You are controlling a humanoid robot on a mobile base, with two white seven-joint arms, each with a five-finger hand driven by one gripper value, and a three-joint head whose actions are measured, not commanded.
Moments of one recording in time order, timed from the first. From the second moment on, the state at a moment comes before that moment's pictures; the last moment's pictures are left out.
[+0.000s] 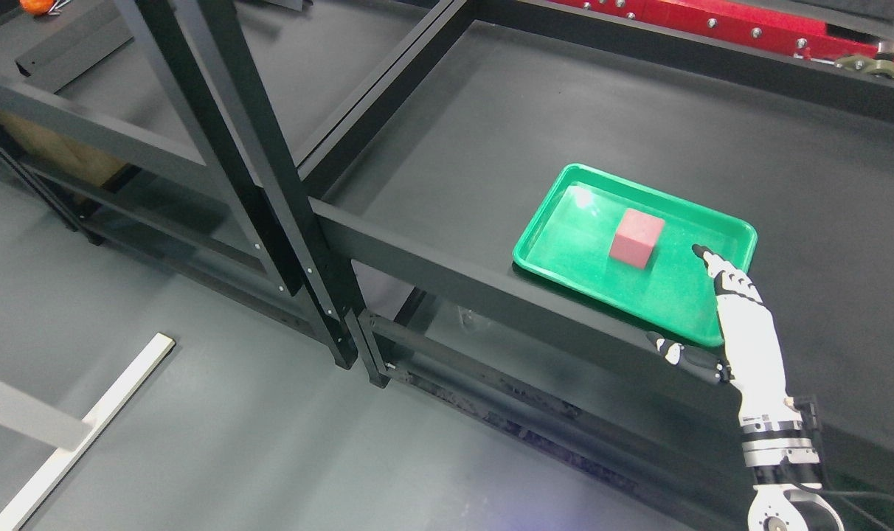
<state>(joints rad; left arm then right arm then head) 0.00 0.00 0.06 -0.08 0.00 -0.10 -0.08 0.18 -0.07 0.00 -1.72 0.82 -0.24 -0.09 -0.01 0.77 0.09</state>
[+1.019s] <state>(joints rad) 0.00 0.00 0.06 -0.08 0.00 -0.10 -0.08 0.17 -0.08 0.08 -1.68 0.89 -0.13 0.05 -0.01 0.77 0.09</state>
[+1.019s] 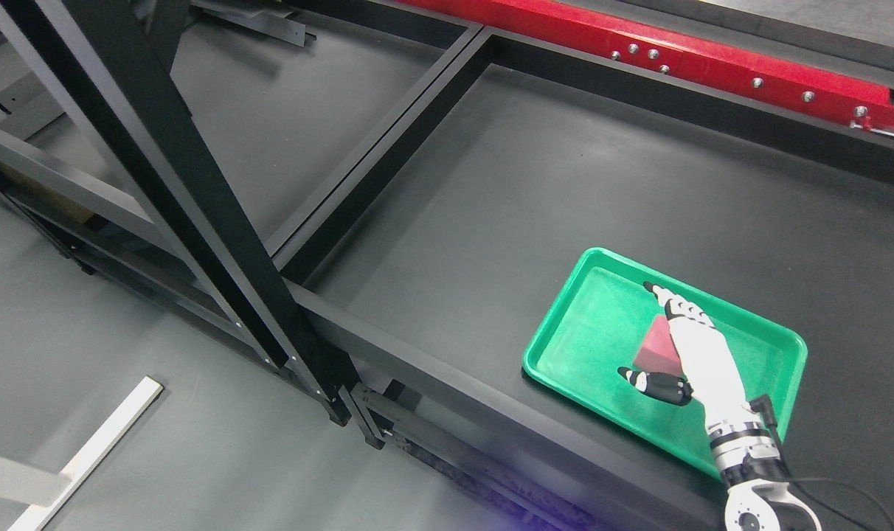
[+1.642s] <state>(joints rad) 0.00 0.00 0.06 -0.08 0.00 -0.10 -0.08 0.19 -0.11 0.09 -1.65 0.92 -0.13 0.06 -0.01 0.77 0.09</state>
